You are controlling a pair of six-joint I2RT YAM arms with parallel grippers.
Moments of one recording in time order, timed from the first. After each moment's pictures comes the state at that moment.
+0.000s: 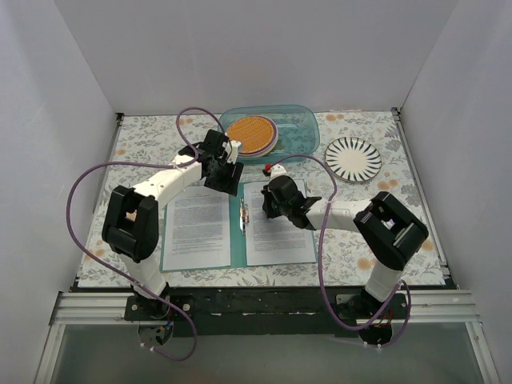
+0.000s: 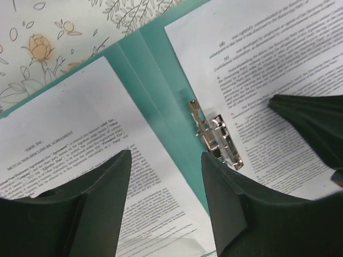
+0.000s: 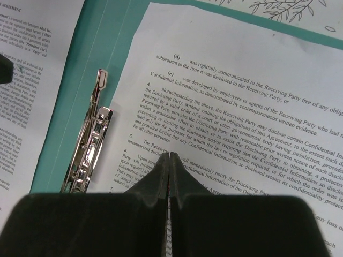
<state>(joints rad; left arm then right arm) -0.45 1.76 1.34 -0.67 0.13 -0.08 0.82 1.73 0.87 0.18 0.12 0.40</state>
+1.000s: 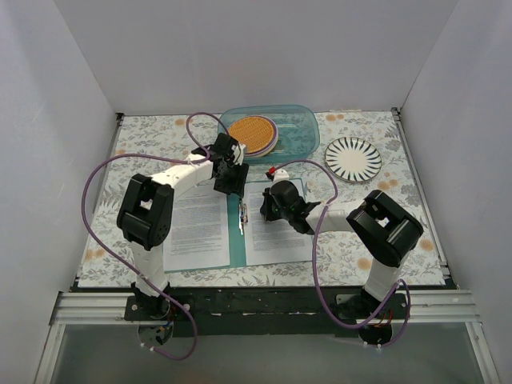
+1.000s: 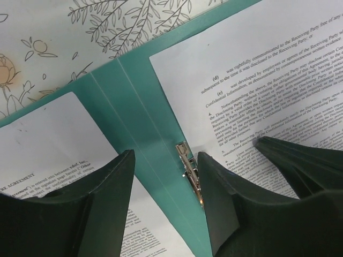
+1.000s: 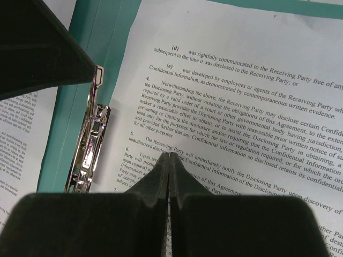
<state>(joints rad) -0.47 1.91 1.38 -0.59 0.14 -0.20 0.82 1.77 0.81 0.33 0.10 0.49</state>
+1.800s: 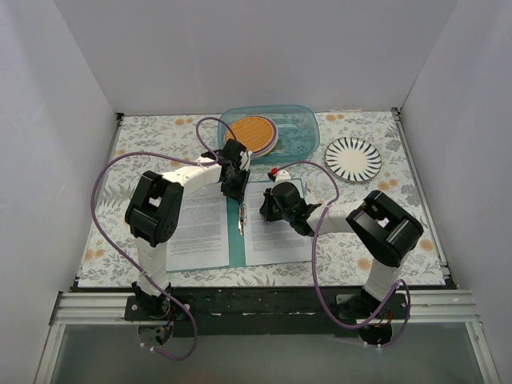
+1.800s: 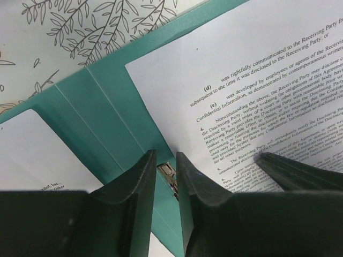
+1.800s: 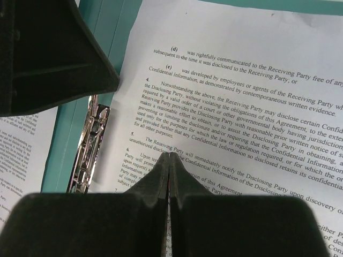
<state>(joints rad) -0.52 1.97 1.38 -0.56 0.10 -0.21 0.82 1.77 0.78 0.39 0.10 0.52</state>
